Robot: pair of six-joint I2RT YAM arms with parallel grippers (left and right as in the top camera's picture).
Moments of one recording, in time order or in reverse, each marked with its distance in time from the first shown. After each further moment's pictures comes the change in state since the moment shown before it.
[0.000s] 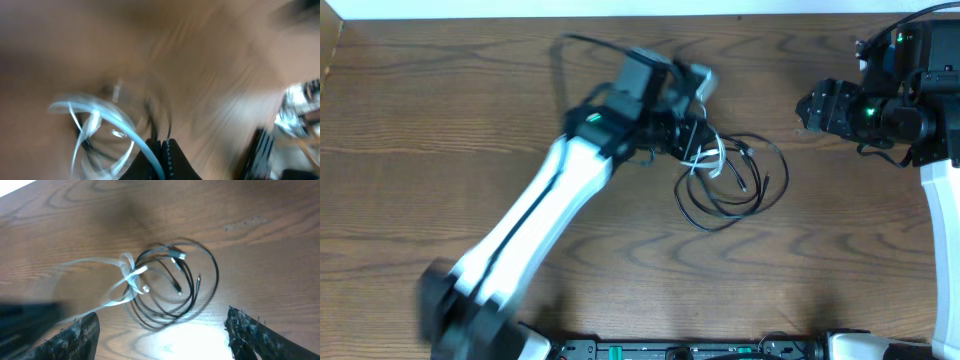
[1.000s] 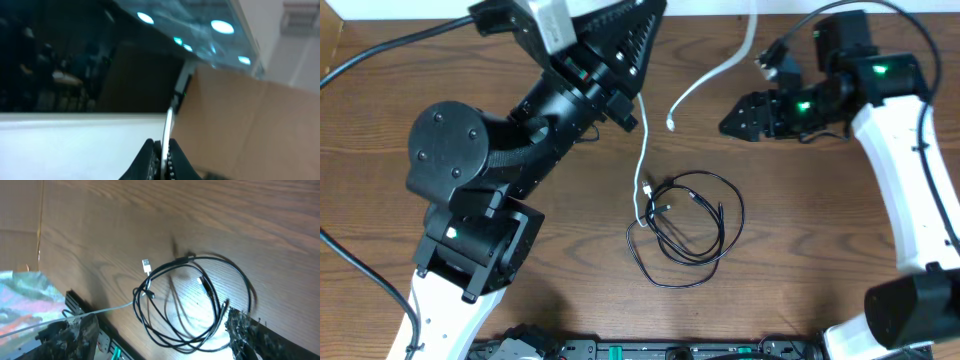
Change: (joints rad) left arm 0.031 -0.447 0.029 0.629 -0.290 -0.337; right arm 0.133 0.248 -0.004 0.011 -0.411 -0.280
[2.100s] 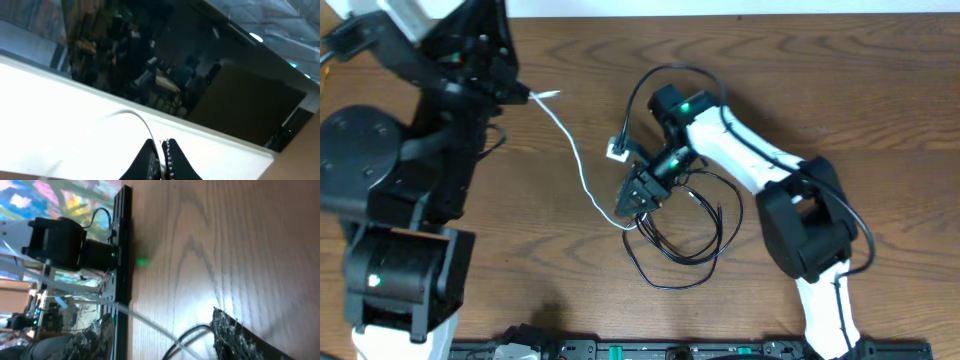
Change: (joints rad) left arm 0.319 -0.097 0.063 -0.346 -0.235 -0.034; right arm 0.447 0.505 -0.002 0.132 -0.418 -0.644
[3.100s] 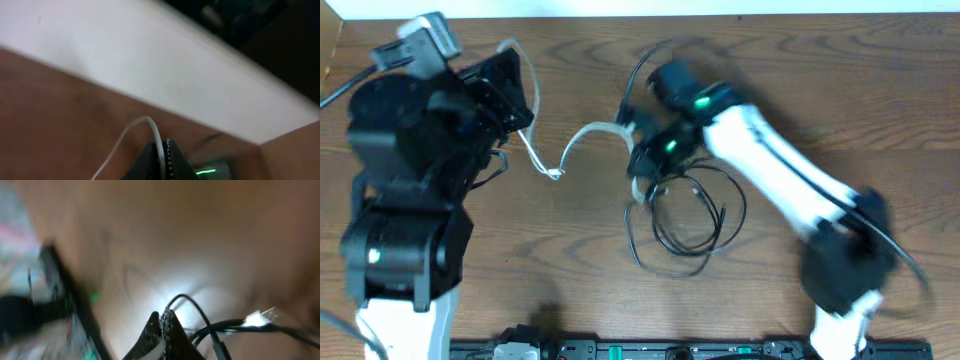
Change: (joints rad) left arm 0.079 0.061 0.004 -0.433 0.076 -0.049; right arm -0.013 -0.287 0.014 0.131 0.483 0.581
